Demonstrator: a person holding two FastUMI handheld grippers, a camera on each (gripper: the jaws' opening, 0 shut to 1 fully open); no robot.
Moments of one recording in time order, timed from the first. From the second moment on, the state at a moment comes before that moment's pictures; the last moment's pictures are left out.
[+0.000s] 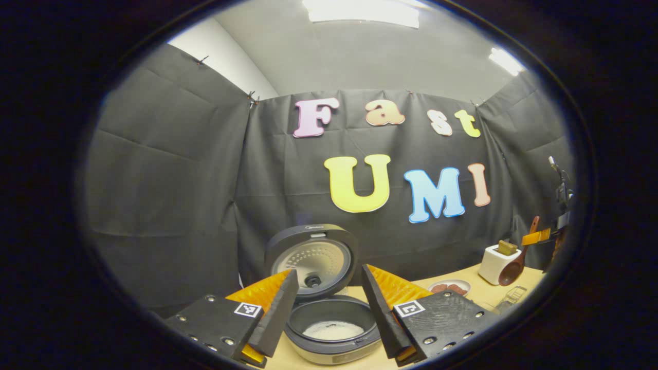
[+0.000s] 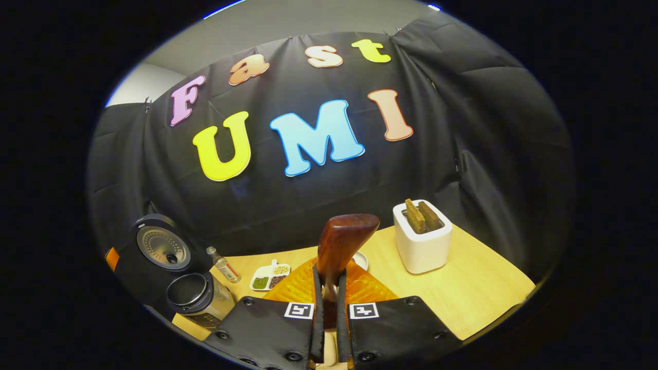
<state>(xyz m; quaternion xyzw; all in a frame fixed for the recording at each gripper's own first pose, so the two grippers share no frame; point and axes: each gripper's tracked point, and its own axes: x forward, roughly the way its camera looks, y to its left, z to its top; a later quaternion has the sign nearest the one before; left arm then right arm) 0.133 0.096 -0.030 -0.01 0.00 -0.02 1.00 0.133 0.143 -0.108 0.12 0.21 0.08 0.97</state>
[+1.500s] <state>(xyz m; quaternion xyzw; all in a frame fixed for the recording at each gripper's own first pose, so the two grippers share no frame) 0.079 0.072 -0.004 0.01 0.00 0.01 1.00 0.081 0.067 -0.248 0.14 0.32 0.08 0.93</state>
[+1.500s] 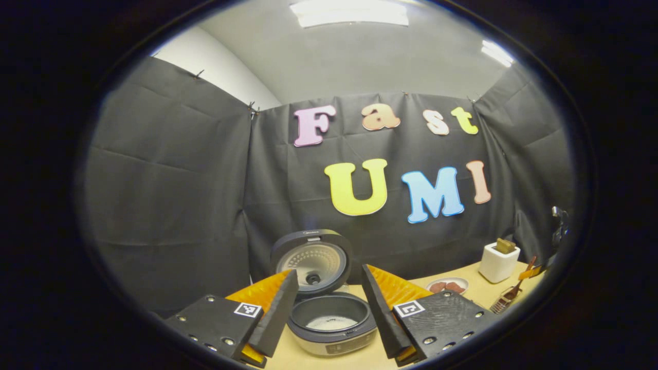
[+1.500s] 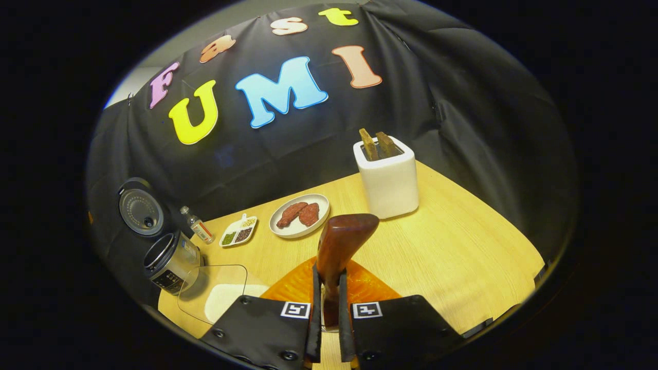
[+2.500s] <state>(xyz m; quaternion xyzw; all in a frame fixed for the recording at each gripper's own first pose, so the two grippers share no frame) 0.127 0.039 0.012 0.01 -0.01 -0.04 1.00 0.069 -0.001 -0.092 0.03 0.15 -0.02 0.99</state>
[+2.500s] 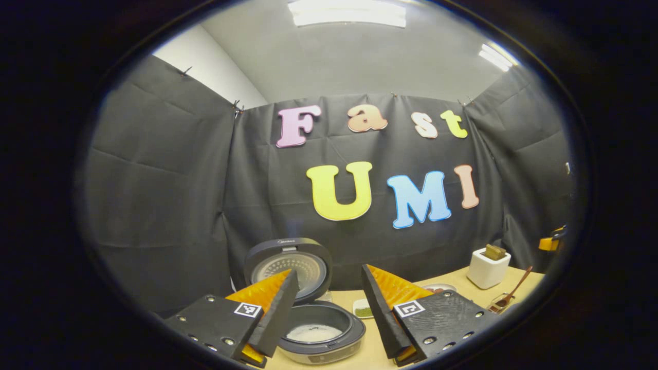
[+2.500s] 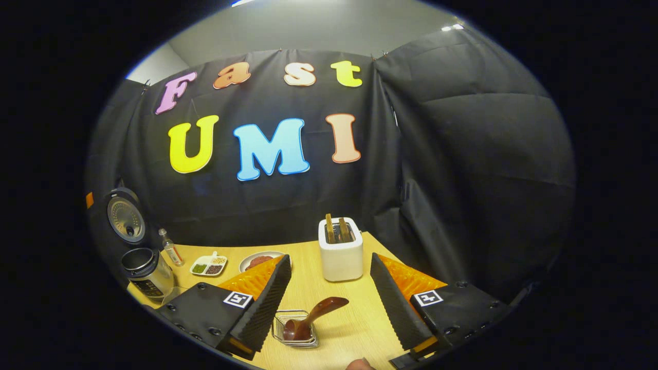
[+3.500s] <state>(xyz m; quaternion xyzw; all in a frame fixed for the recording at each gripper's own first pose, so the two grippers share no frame) 0.309 0.117 0.056 0.00 -0.03 -0.03 1.00 0.047 0.070 -0.071 -0.01 0.12 -0.03 0.99</state>
